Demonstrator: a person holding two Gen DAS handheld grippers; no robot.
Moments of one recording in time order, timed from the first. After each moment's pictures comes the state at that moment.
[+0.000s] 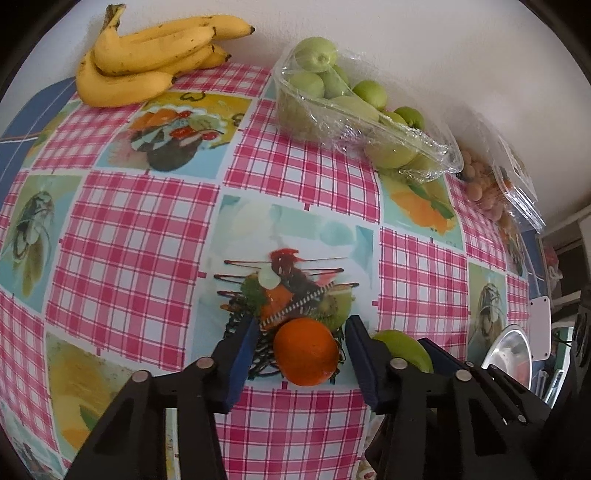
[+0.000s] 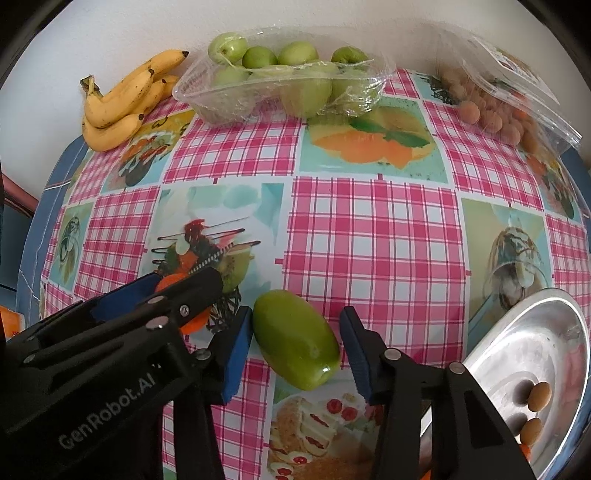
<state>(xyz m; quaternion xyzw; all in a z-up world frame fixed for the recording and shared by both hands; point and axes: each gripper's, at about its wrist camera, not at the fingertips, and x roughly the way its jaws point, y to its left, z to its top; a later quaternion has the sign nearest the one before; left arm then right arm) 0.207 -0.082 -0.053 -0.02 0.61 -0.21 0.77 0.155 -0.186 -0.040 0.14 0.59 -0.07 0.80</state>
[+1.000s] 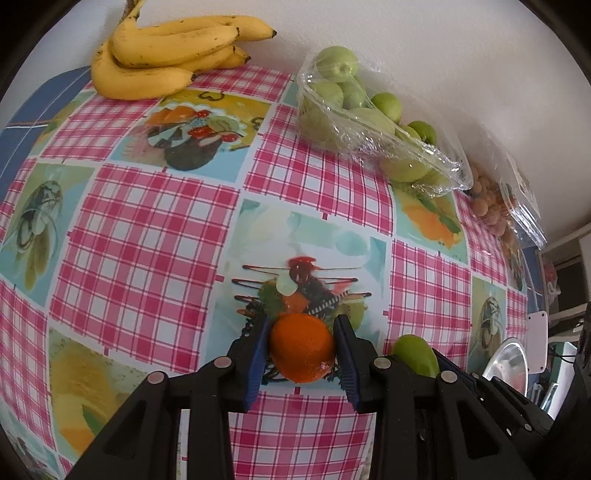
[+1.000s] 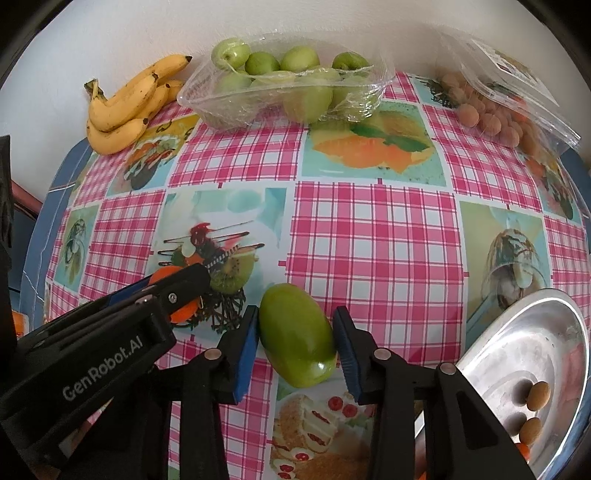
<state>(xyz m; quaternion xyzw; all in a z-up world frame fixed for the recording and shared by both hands) 0.213 -0.065 -0.050 -0.04 0.60 -0.19 0.77 0.152 -0.182 -0.031 0.15 0.58 -0.07 0.80</state>
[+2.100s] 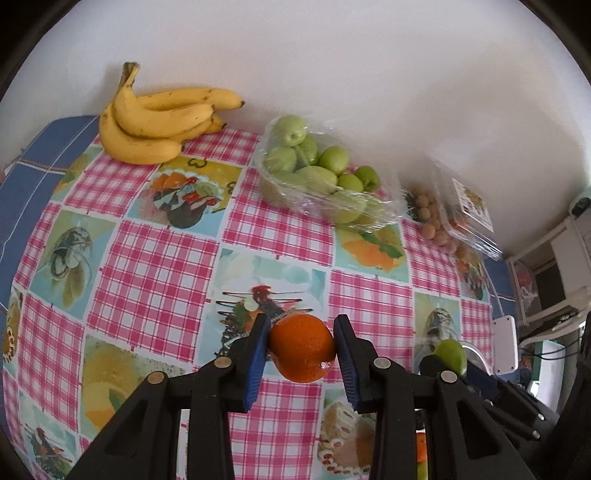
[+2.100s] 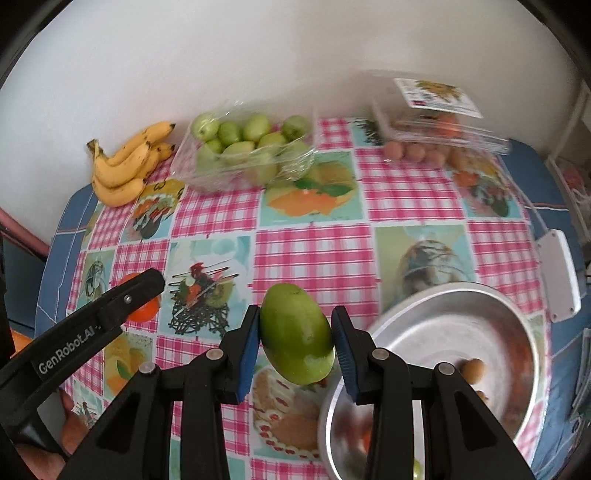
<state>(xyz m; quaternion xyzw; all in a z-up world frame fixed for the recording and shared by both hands) 0.192 -0.067 0.044 -0.04 0.55 -0.22 0.81 0.107 -0.219 0.043 0.18 0.53 -0.11 0.82</state>
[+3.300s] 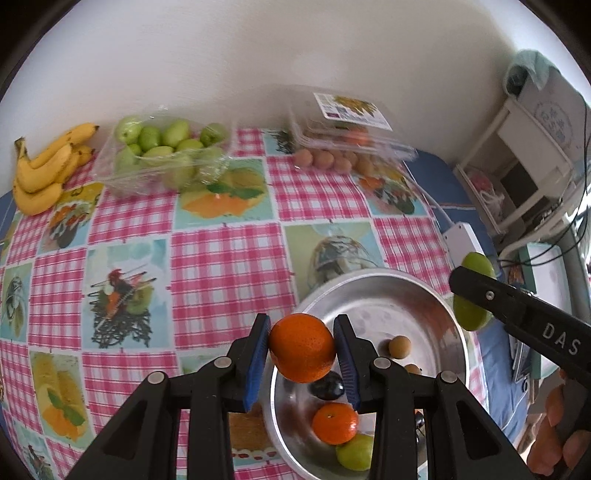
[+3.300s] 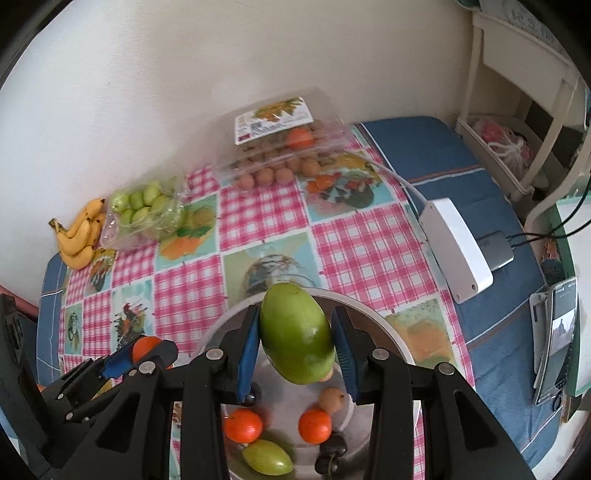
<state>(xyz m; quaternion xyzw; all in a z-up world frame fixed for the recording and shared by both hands) 0.093 -0.201 0.034 0.09 0.54 -0.33 0.77 0.011 -0.354 0.064 0.24 0.49 -0.20 0.81</state>
